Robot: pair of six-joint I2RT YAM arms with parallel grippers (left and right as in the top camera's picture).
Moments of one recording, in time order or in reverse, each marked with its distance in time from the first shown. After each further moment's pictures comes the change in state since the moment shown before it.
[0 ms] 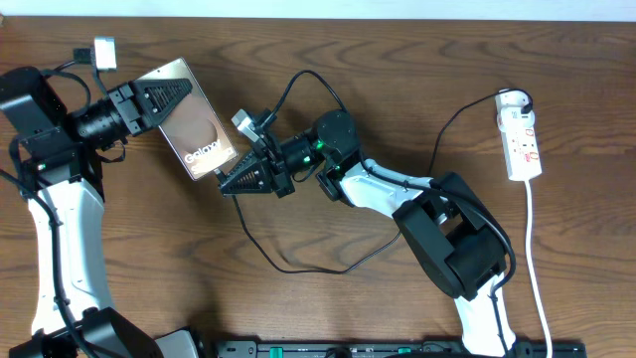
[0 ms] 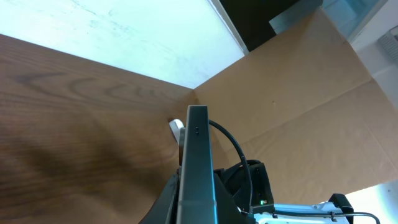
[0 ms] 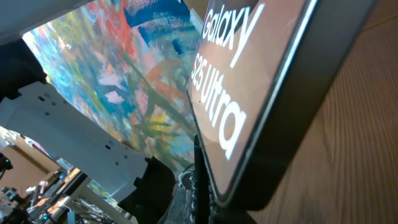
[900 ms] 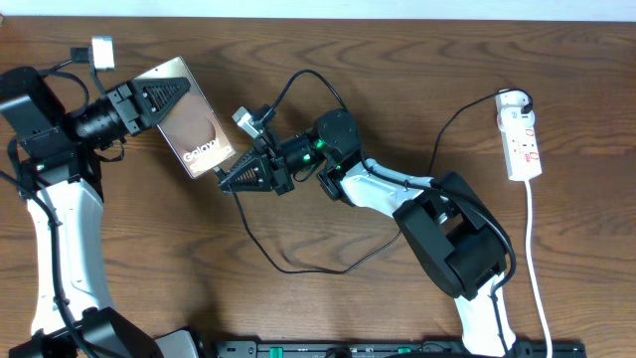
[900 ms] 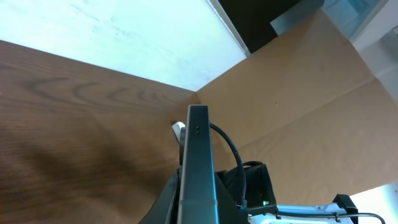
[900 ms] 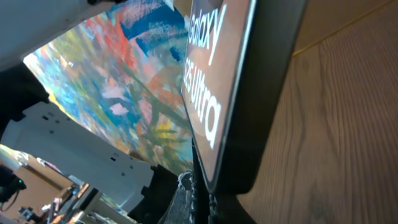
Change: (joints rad) left arm 0.003 0.000 0.000 0.011 -0.005 0.004; right arm -0.005 0.000 -0.002 0.000 0.026 0.099
